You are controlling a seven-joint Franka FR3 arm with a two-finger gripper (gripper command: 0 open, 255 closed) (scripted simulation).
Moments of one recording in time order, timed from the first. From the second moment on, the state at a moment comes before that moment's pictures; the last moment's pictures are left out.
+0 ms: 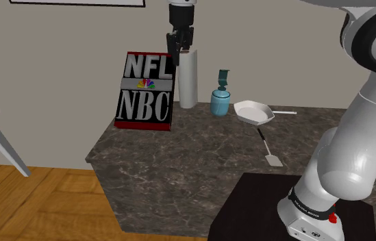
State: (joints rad) arm 0.06 -0.01 0.09 -1.44 -0.05 1.49 -0.07
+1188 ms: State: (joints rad) arm -0.09 -0.28 -0.14 -1.72 -0.06 1.52 -0.45
